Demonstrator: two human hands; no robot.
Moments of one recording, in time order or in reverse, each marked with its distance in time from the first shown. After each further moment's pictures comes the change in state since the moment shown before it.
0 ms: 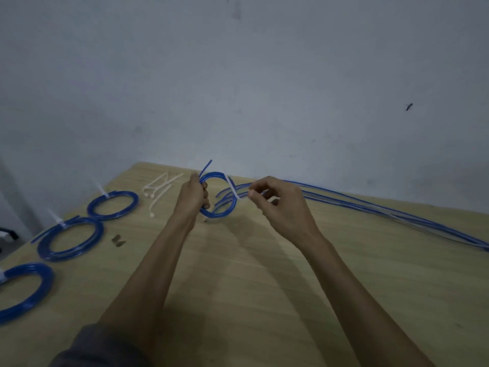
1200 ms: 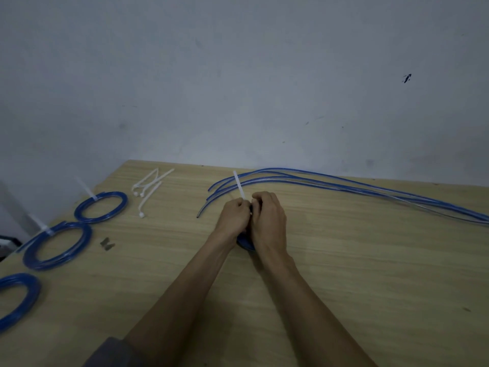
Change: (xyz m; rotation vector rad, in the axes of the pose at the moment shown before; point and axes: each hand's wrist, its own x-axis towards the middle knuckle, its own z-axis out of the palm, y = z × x) left_hand -0.061 -0.032 0.092 0.341 -0.202 -0.010; right_hand -0.015 0.073 0.067 -0.196 0.321 0.320
